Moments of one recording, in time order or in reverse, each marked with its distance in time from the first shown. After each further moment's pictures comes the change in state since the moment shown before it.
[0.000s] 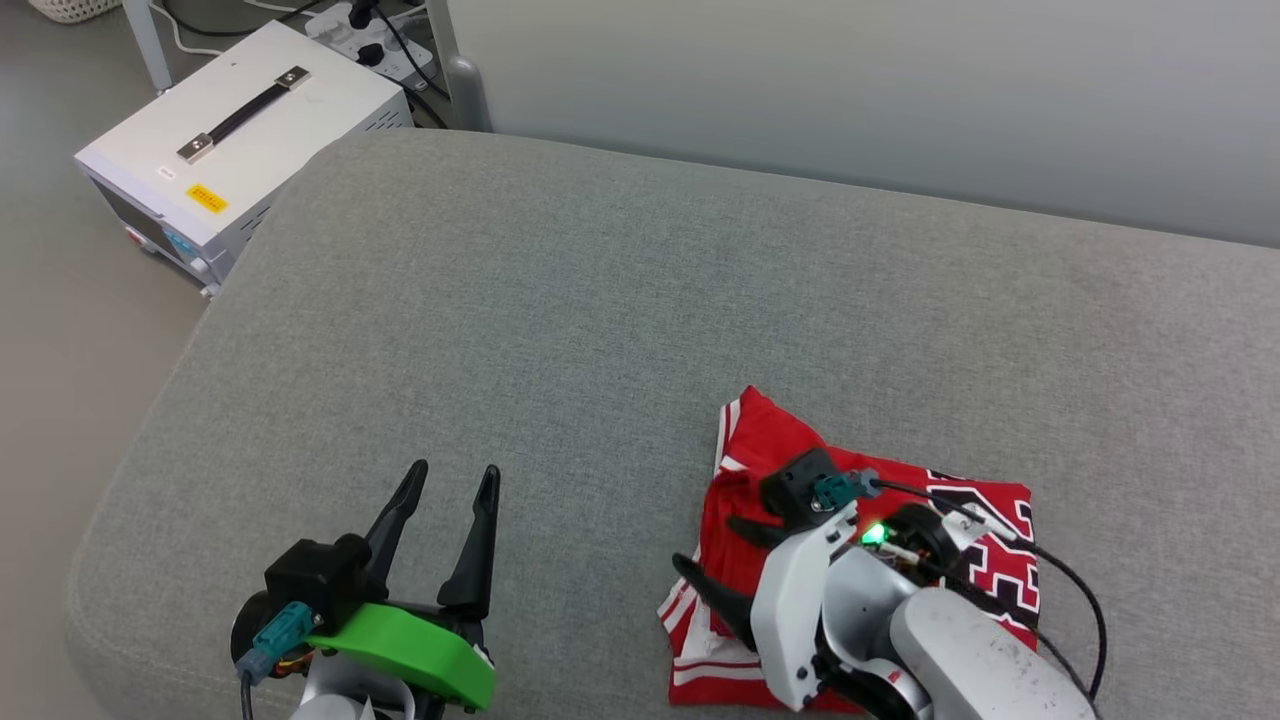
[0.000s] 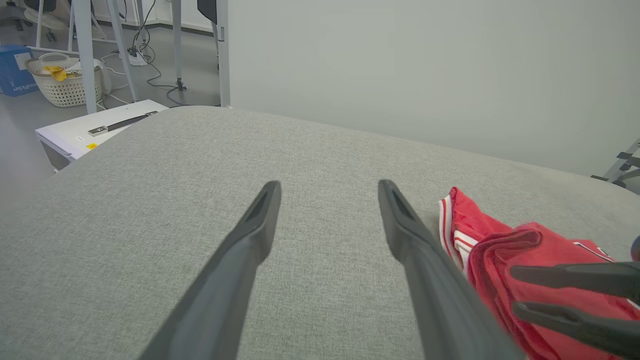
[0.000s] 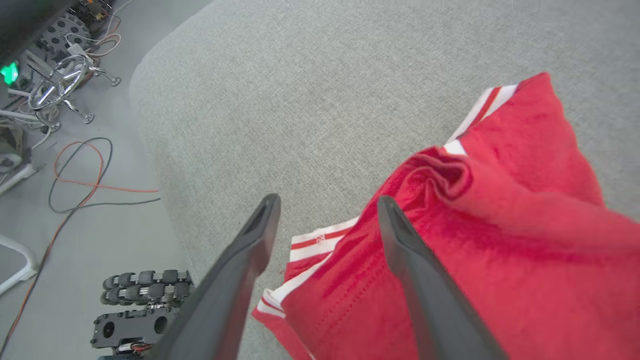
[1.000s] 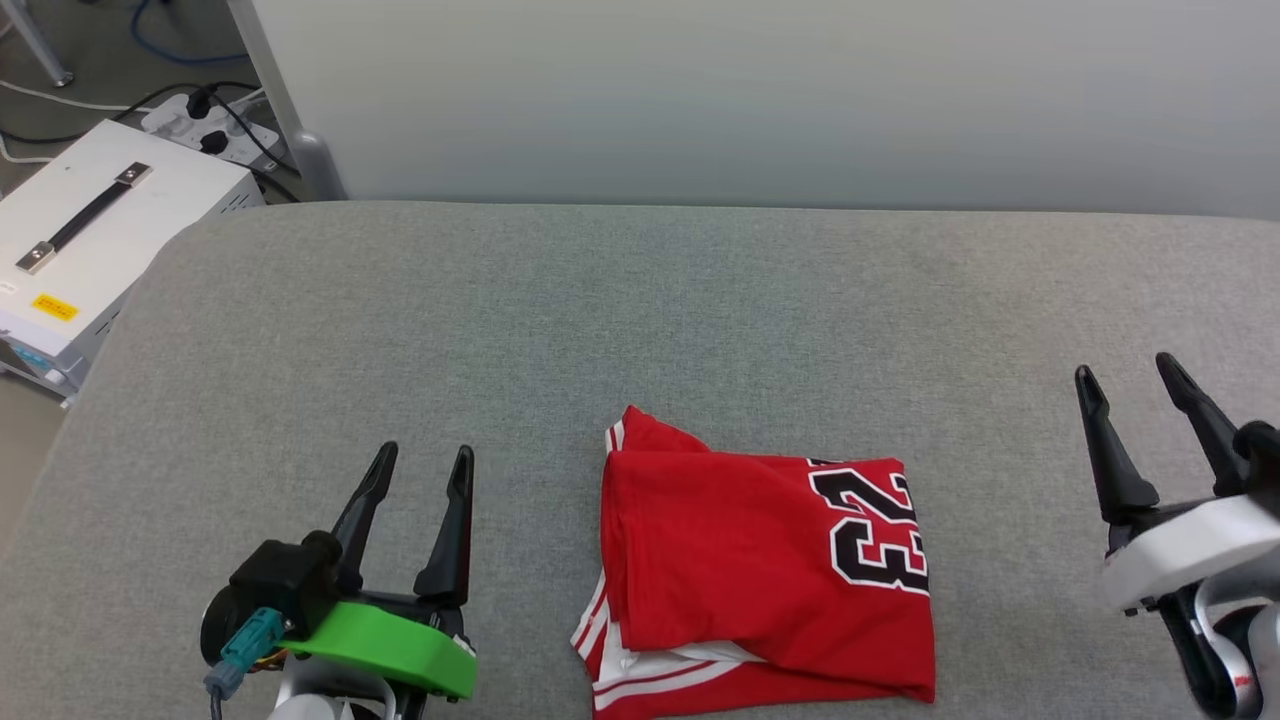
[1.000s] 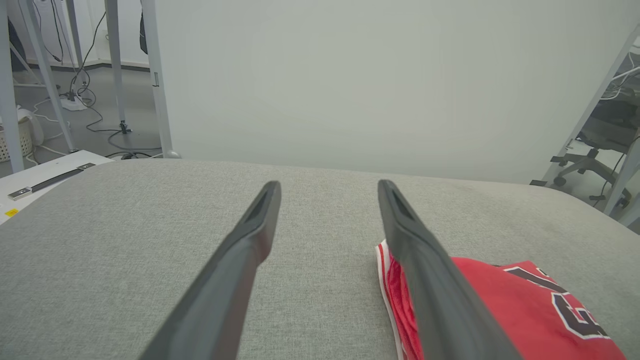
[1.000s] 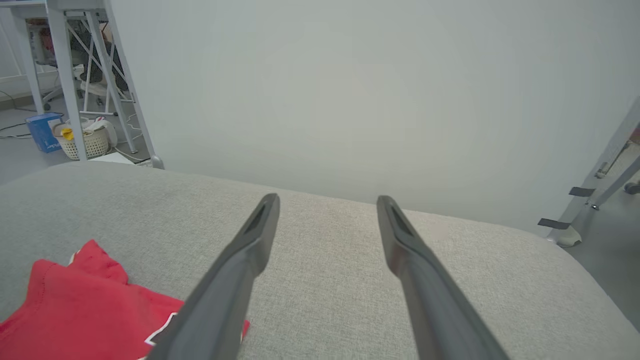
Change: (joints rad) left arm 0.027 -0.016 0.063 -0.081 0.046 0.000 0.000; right arm 0.231 -0.192 -0.621 -0.286 -0.204 0.000 -0.402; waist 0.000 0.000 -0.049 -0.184
